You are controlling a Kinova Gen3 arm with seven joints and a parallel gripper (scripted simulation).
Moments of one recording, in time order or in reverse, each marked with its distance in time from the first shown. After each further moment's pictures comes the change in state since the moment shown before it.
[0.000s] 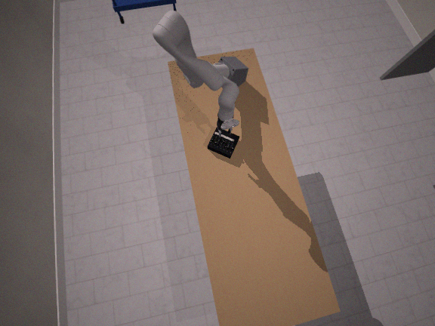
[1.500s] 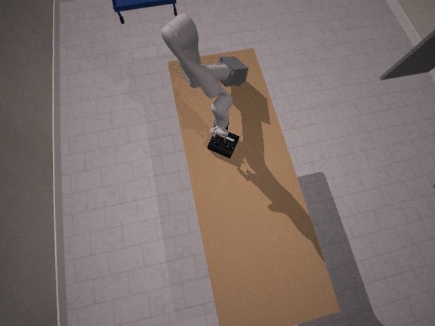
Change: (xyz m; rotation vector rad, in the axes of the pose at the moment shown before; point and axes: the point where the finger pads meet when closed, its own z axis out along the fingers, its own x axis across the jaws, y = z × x) arm 0.031 -0.013 0.041 0.008 -0.038 0.491
